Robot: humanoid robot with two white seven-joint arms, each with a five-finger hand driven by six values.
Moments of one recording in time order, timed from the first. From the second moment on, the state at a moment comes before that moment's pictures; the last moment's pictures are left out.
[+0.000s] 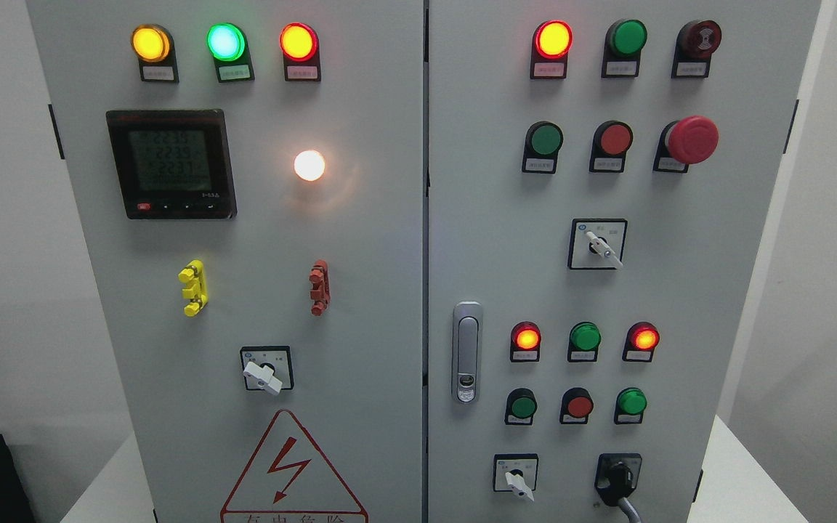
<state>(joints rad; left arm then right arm) 0.13 -0.06 0.04 -0.11 0.00 -0.04 -0.16 0.06 0.05 0.08 -1.77 0.00 -0.12 -0.08</state>
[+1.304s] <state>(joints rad) 0.13 -0.06 0.04 -0.11 0.00 -0.04 -0.16 0.05 0.05 0.09 -1.77 0.00 -0.13 -0.08</state>
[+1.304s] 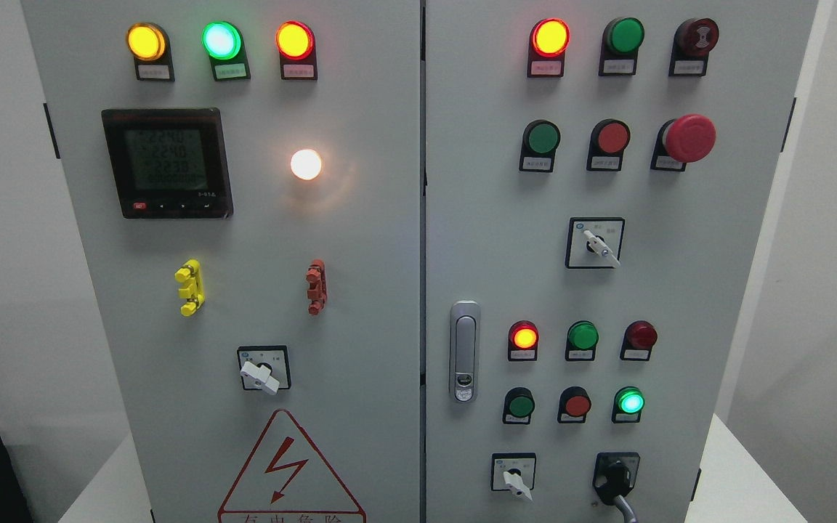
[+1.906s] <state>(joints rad) 0.13 -0.06 0.04 -0.11 0.00 -0.04 -0.16 0.06 0.05 0.09 -1.77 0.00 -0.13 -0.08</state>
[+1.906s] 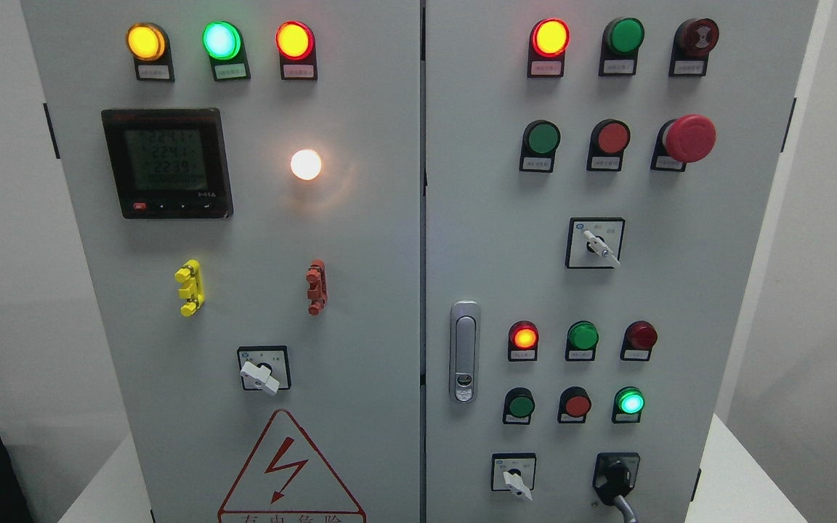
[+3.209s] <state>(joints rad) 0.13 -0.06 0.04 -0.11 0.00 -0.04 -0.16 0.06 0.01 0.06 -1.75 0.00 -0.14 -0.07</state>
